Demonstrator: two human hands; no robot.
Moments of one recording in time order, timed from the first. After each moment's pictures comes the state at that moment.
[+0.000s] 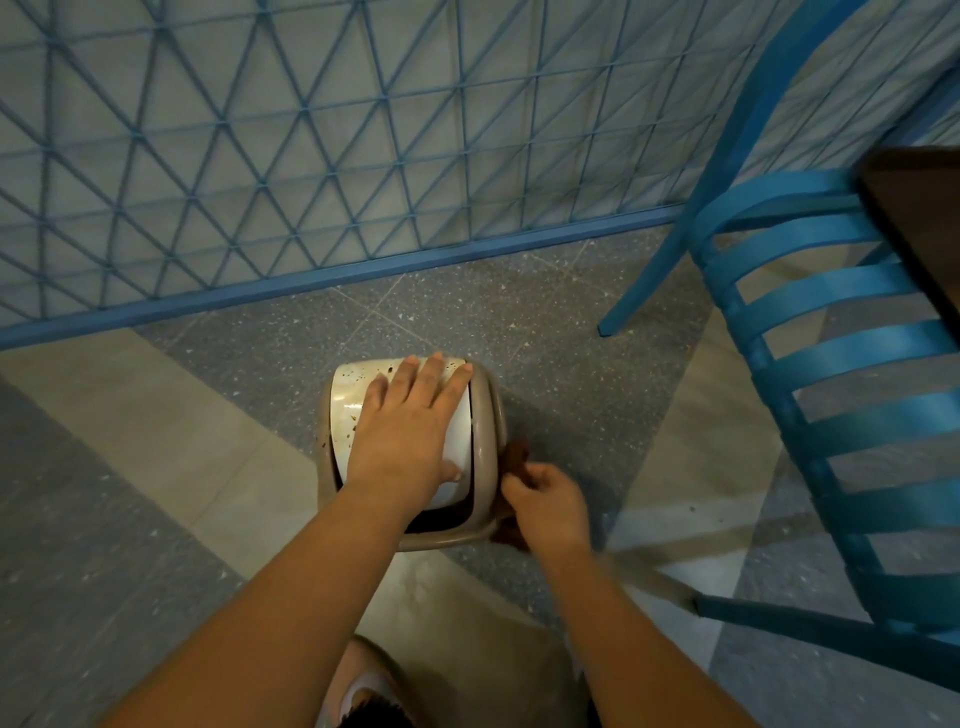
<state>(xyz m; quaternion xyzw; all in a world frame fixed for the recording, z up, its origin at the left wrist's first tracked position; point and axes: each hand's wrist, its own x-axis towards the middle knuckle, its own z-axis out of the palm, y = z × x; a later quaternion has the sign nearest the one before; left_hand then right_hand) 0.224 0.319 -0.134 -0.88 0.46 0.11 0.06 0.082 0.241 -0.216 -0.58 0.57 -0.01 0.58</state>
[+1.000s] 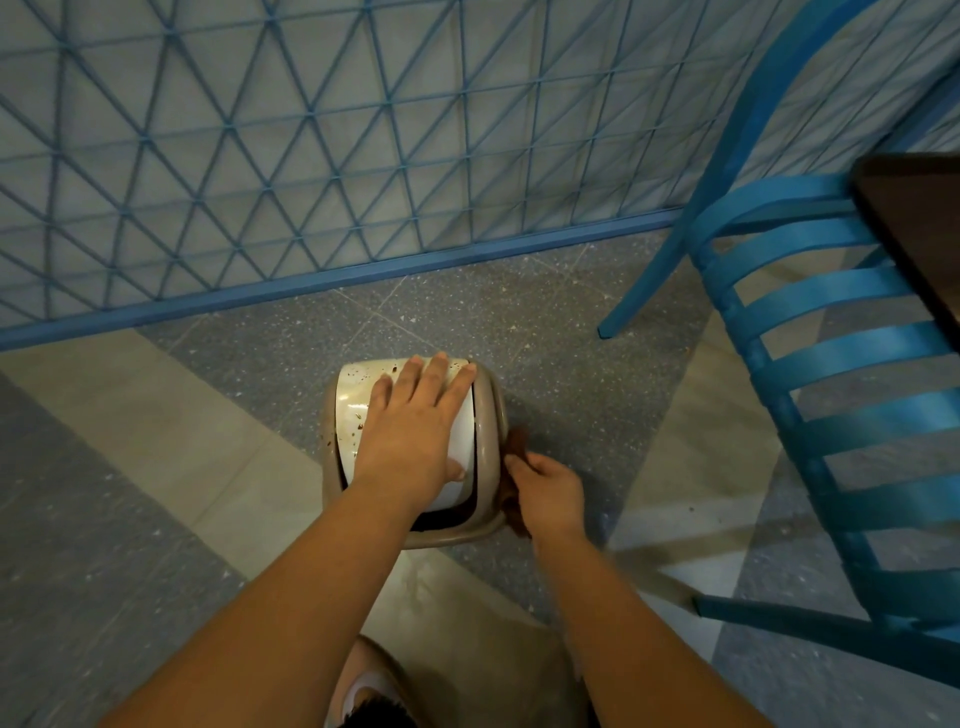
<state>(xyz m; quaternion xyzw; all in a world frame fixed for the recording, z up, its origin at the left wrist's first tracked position) 0.223 0.318 -0.132 -0.88 0.46 0.11 0.06 0.096 0.241 -0.203 -0.49 0.58 -0.07 0.64</state>
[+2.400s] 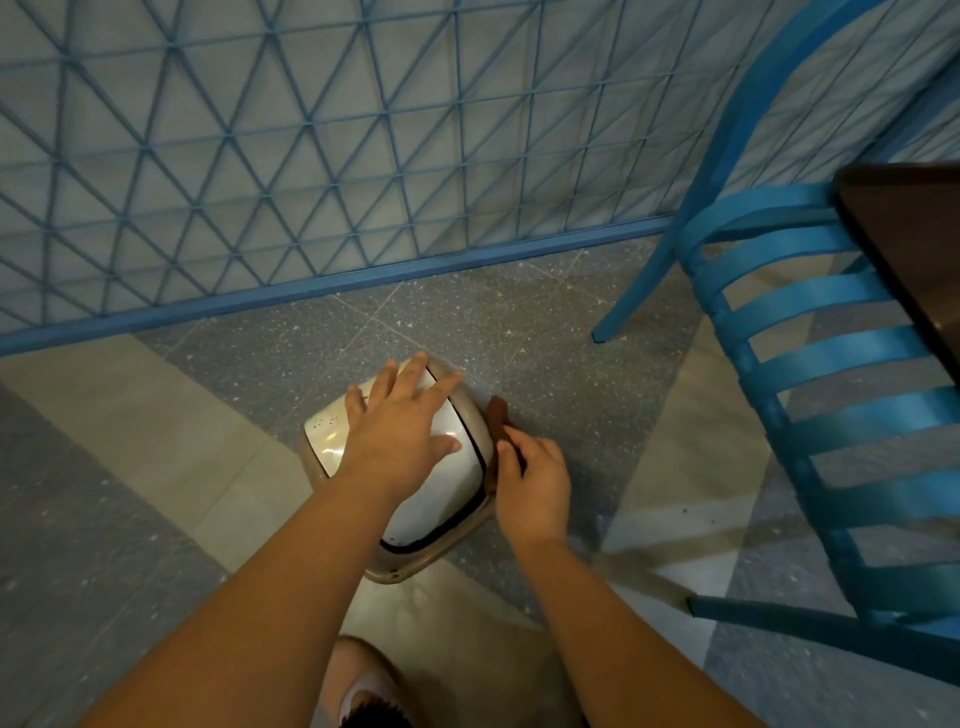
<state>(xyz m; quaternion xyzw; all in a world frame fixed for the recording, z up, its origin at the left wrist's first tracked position) 0.236 0.323 -0.128 -0.90 0.40 0.19 -0.03 0.102 0.250 -0.184 -0.70 0.49 -0.16 0.49</state>
